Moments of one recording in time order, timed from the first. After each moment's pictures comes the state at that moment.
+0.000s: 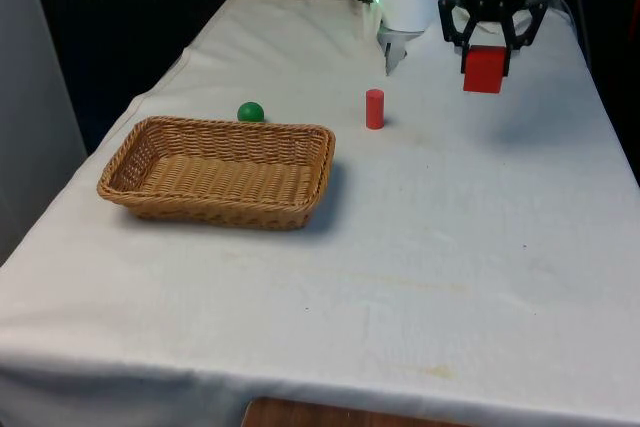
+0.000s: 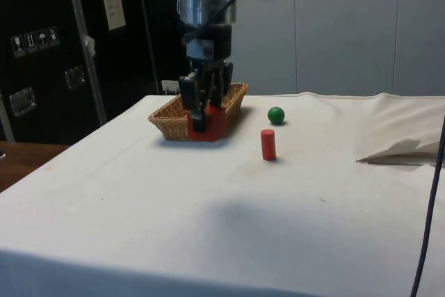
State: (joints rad) arm 0.55 0.04 -0.32 -2.47 -0.01 2.65 0.39
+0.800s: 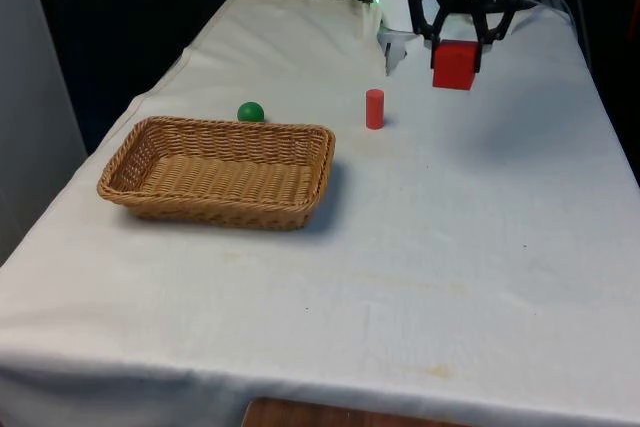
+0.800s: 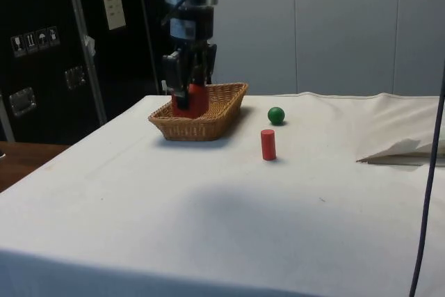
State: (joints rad) arm 0.53 0.07 -0.40 -2.35 -0.01 2.58 0.31
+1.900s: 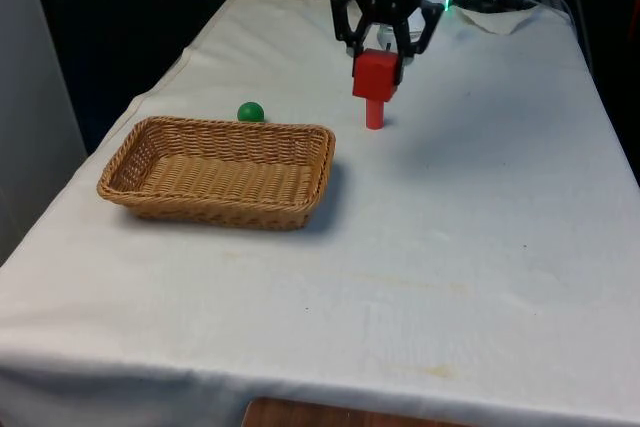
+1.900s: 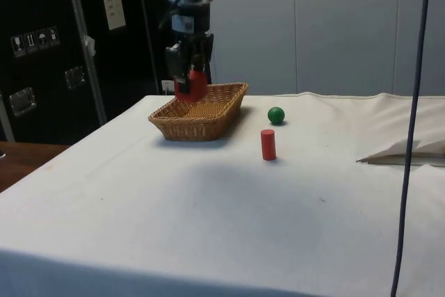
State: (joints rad) arm 0.51 0.17 -0.54 -2.25 -0.01 2.58 0.16
